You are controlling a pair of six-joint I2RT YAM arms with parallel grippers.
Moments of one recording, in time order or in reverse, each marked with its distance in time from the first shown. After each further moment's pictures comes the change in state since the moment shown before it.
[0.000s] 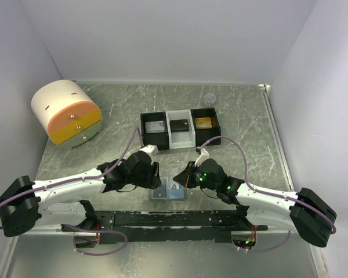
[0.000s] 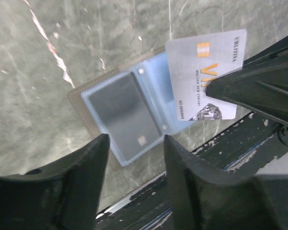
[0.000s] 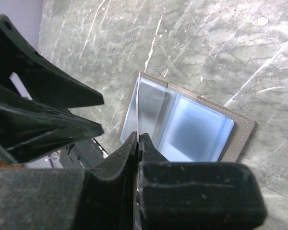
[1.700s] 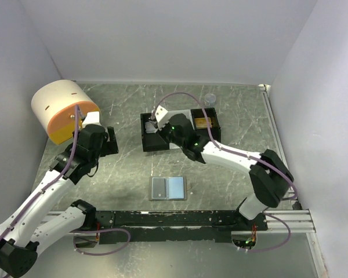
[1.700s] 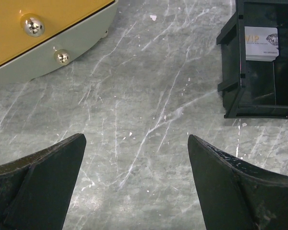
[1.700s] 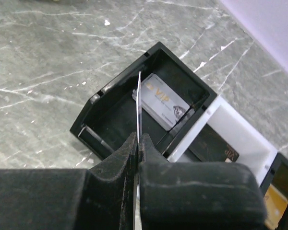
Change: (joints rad) left arm 0.527 -0.325 0.233 -0.392 -0.444 0.309; right arm -0.083 0.533 0.714 -0.067 0.122 -1.108
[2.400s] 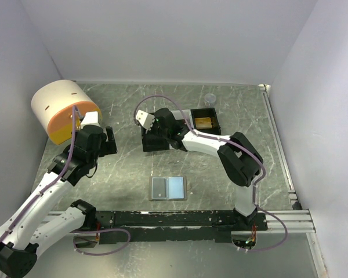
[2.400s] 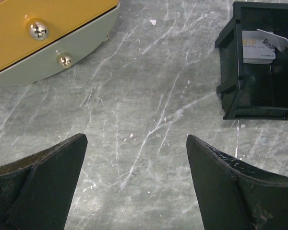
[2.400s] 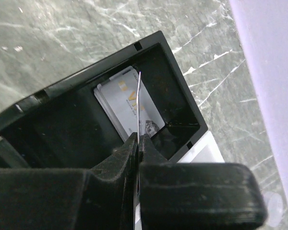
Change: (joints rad) left arm 0.004 -0.028 0.000 0.001 0.000 0.011; right arm -0.030 0.367 0.286 -0.077 0.000 -0.388
